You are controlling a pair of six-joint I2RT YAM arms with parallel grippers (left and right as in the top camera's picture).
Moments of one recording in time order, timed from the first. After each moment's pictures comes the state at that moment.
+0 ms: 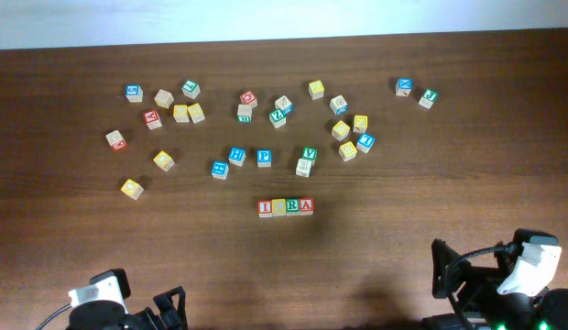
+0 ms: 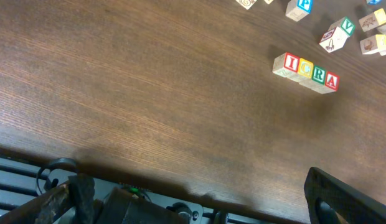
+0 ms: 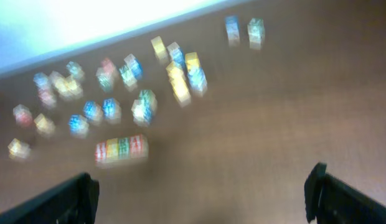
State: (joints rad) left arm -0.18 0.39 1.00 -1.57 -0.04 -0.57; right arm 0.09 0.39 1.10 -1.25 -0.03 0.33
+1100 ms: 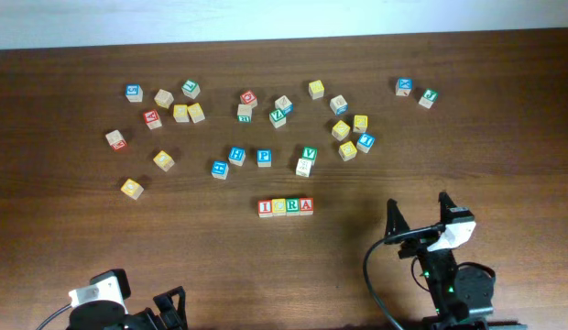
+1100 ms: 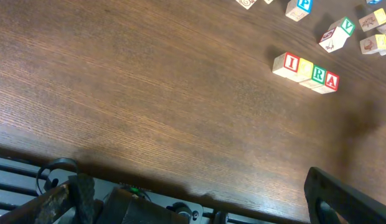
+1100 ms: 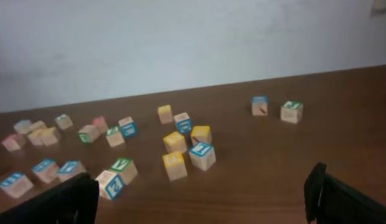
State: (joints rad) left arm -0.18 0.39 1.01 -1.57 -0.04 -0.57; right arm 0.06 0.01 0.01 -0.07 -0.09 0.20
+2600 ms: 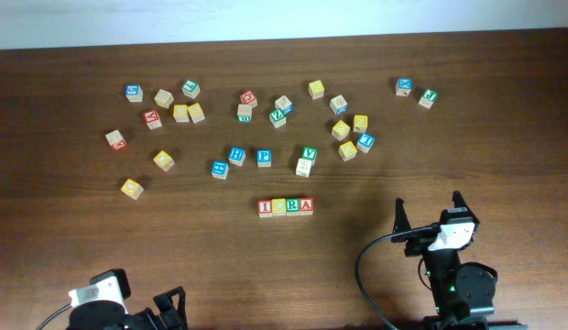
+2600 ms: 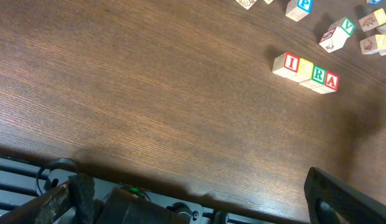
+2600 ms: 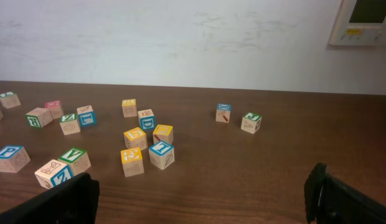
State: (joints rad) left arm -0.18 0.39 1.01 -1.57 -0.04 -0.57; right arm 0.03 0.01 0.01 -0.07 -0.03 0.00
